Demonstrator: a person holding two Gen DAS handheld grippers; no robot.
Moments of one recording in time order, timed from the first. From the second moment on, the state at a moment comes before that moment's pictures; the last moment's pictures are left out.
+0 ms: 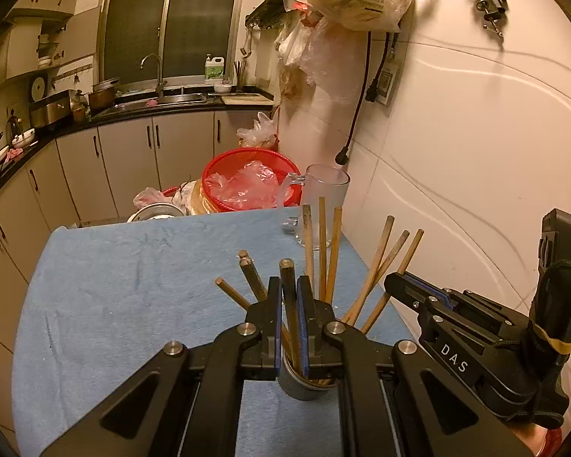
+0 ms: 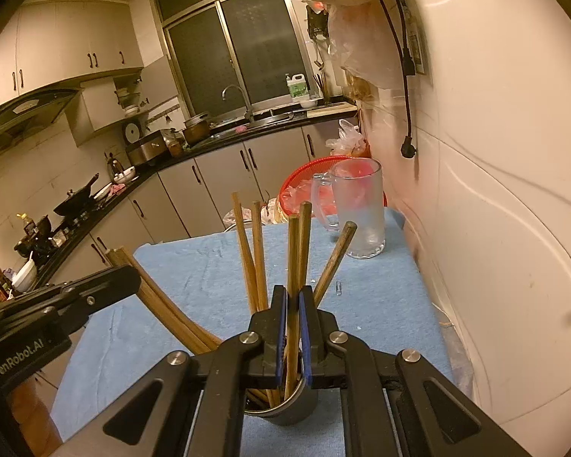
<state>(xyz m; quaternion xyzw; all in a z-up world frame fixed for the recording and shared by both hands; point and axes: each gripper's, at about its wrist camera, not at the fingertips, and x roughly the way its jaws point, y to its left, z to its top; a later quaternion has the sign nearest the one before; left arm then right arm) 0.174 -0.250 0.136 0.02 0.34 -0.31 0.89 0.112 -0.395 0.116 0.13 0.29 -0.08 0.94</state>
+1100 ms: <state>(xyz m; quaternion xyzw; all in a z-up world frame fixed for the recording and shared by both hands) 0.186 -0.241 0.133 0.01 0.34 -0.28 0.90 0.132 -0.404 0.116 0.12 0.31 -0.09 0.94</state>
